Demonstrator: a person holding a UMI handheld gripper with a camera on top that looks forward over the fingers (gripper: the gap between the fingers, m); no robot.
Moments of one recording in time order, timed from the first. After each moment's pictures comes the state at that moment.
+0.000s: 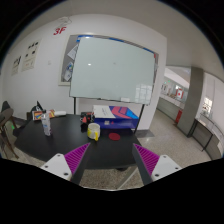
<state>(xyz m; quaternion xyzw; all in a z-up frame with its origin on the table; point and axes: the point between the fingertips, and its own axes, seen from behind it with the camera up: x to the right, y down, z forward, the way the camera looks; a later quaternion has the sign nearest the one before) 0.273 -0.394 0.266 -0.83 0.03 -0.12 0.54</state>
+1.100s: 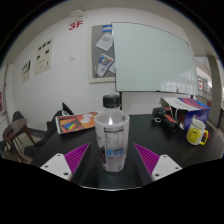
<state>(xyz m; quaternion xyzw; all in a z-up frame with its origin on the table) -0.119 -0.054 0.058 -0.82 0.00 0.02 0.57</state>
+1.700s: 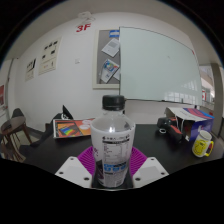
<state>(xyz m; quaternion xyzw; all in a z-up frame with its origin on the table) -0.121 -0.003 0.058 -0.79 -0.04 0.01 0.61</state>
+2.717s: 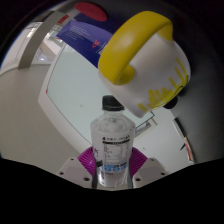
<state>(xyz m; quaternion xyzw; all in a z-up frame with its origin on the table) 0.155 0.015 0.211 -0.26 0.49 0.77 0.30</state>
